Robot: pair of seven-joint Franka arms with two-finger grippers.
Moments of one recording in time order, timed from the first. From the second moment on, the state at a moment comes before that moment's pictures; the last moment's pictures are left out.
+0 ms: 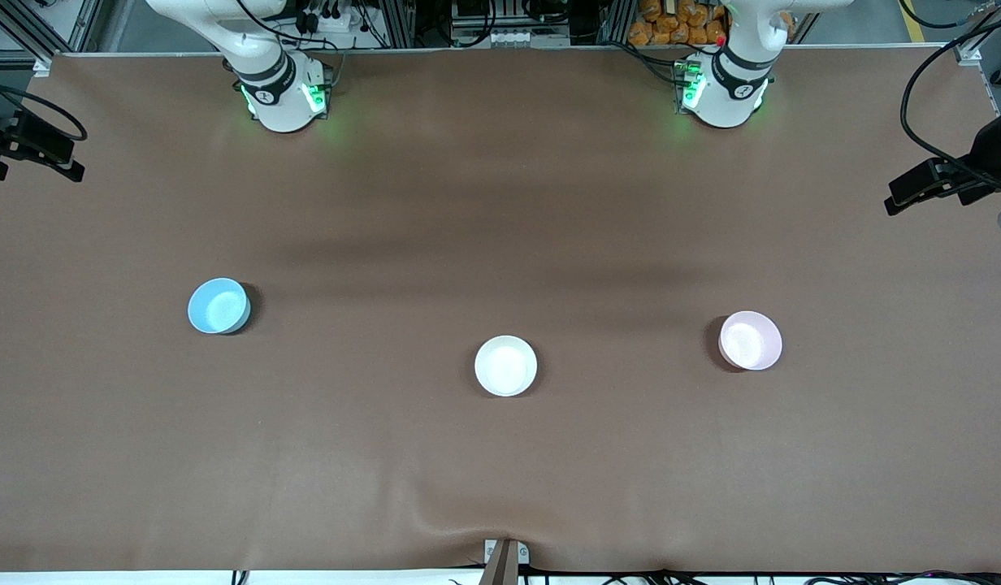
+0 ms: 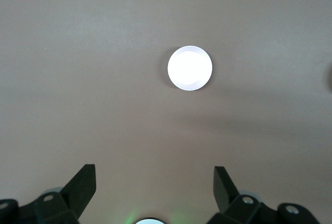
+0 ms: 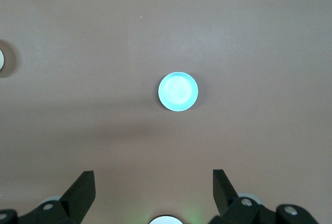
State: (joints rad) left arm -0.05 0.00 0.04 -1.54 0.01 1.49 -0.15; right arm 0.01 -0.05 -0.05 -1.49 0.00 1.40 -0.01
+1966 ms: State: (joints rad) left arm 0.01 -0.01 0.05 -1.55 0.01 1.51 -0.06; right arm 0.01 -0.05 -0.05 -1.49 0.00 1.40 -0.01
